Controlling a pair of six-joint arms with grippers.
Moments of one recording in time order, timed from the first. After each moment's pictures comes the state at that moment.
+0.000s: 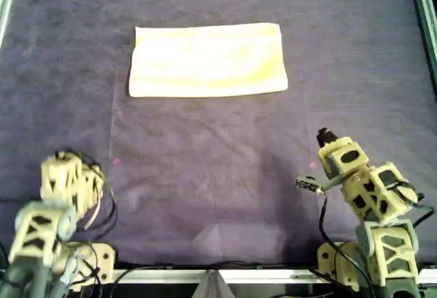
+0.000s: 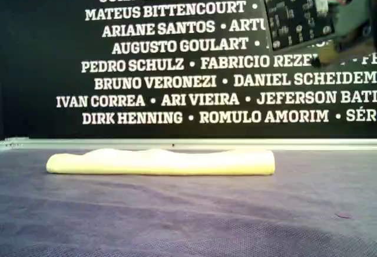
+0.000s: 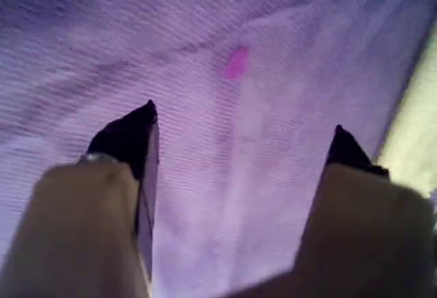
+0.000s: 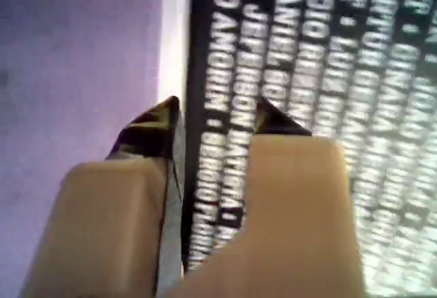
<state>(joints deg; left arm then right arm) -4.2 152.1 155.3 44.7 2.9 5.3 6.0 171.4 171.3 17.3 -13.4 -4.5</state>
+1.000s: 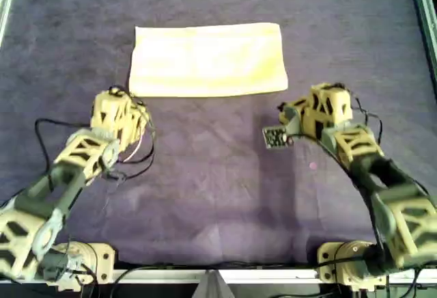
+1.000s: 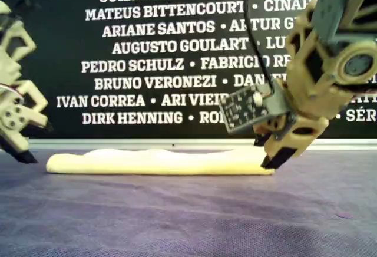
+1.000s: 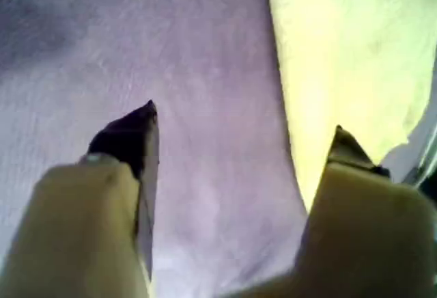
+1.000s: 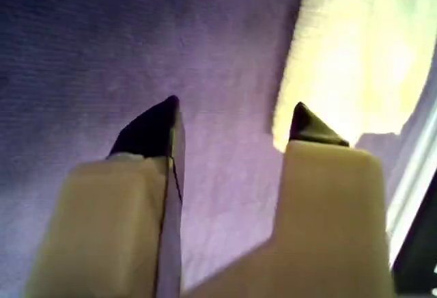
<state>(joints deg) -18.4 91.3 117.3 15.0 2.2 5.4 13.9 76.8 107.1 17.3 -13.3 -4.3</state>
